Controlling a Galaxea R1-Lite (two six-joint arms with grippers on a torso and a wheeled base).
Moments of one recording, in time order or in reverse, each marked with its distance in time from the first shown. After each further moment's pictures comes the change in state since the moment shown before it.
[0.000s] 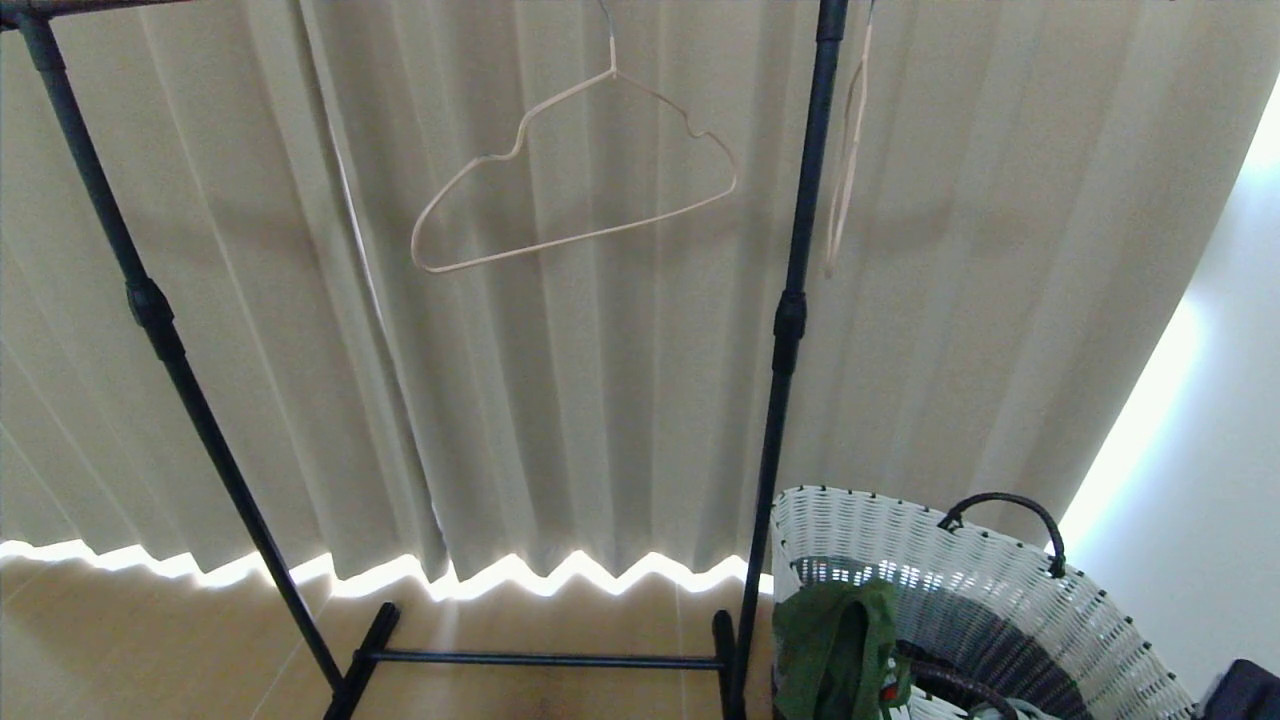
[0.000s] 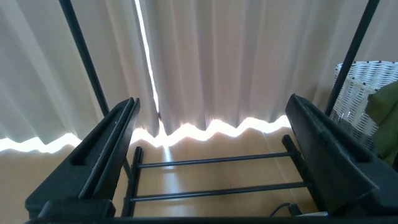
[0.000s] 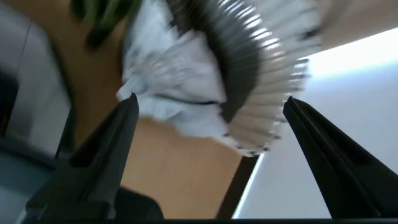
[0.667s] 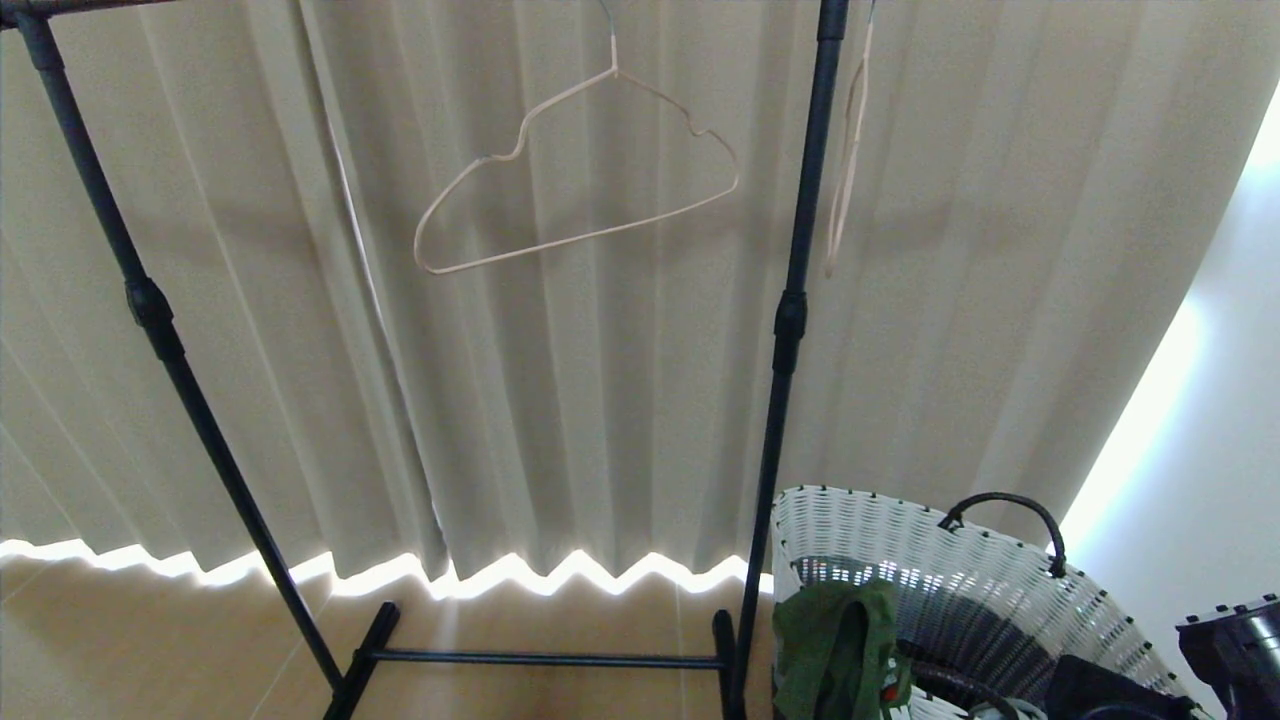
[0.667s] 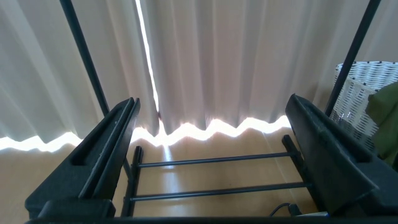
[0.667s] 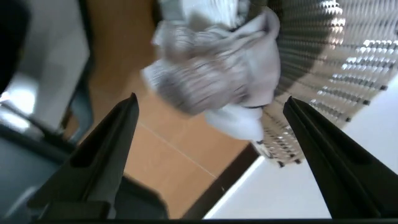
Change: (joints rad) left arm 0.000 0.000 0.000 0.001 0.002 -0.003; right arm 0.087 0.450 -0.003 -0.163 -0.053 -0.019
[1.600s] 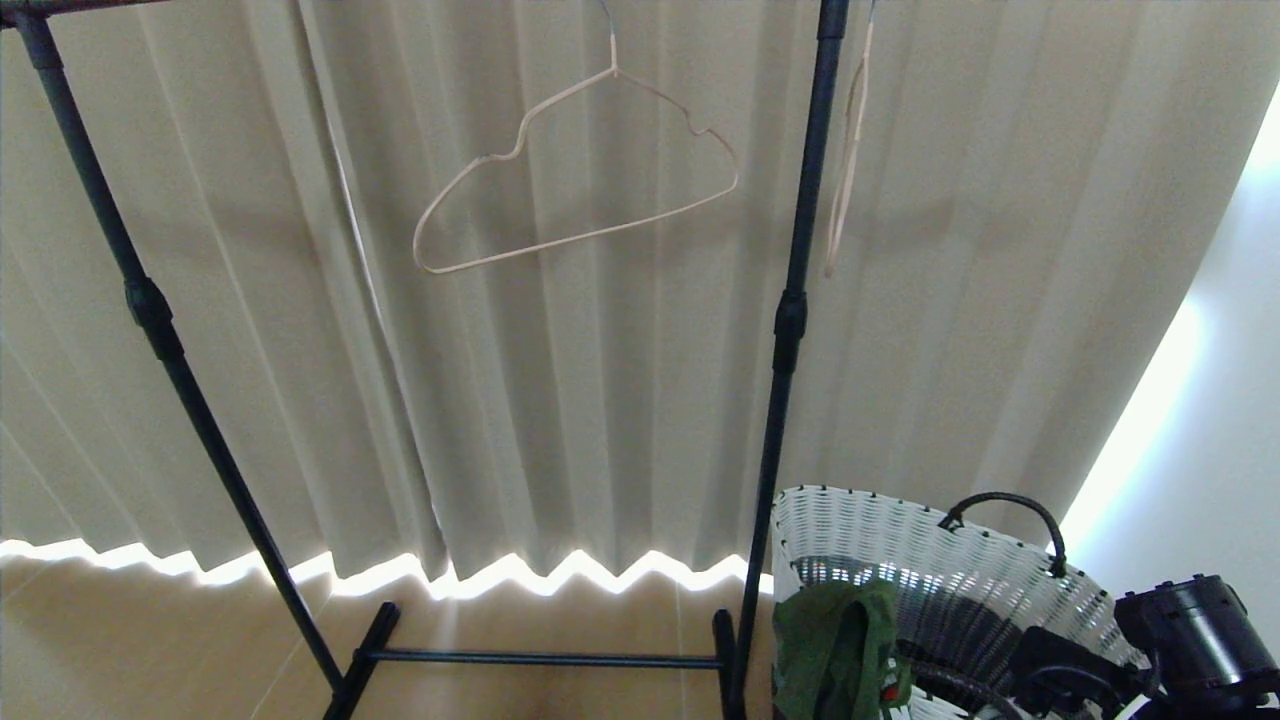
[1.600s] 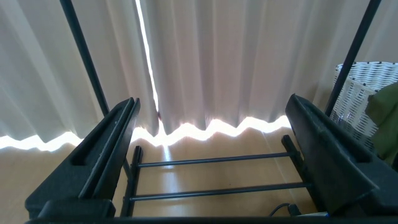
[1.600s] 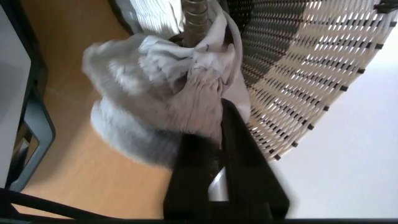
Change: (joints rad) left arm 0.000 0.000 0.000 0.000 0.001 -0.003; right arm -0.044 0.214 0.005 -0.208 -0.123 0.002
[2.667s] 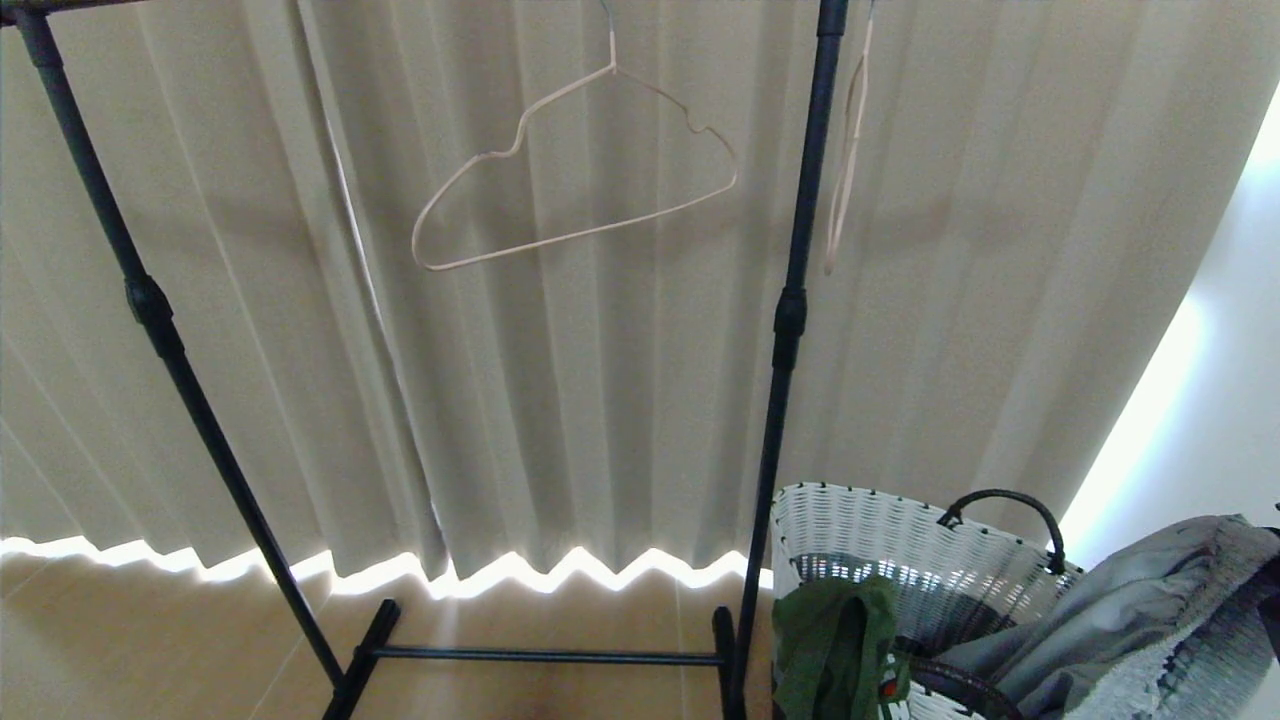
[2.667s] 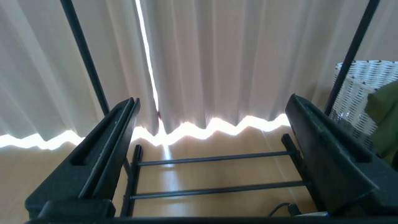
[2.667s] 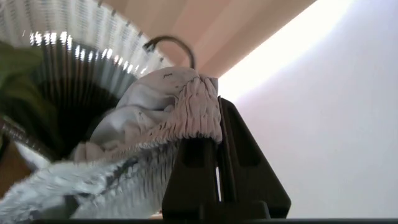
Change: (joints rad) left arm 0.000 0.000 0.000 0.000 0.000 0.000; right arm -0.205 -0.637 -0.162 0.013 0.005 0.071
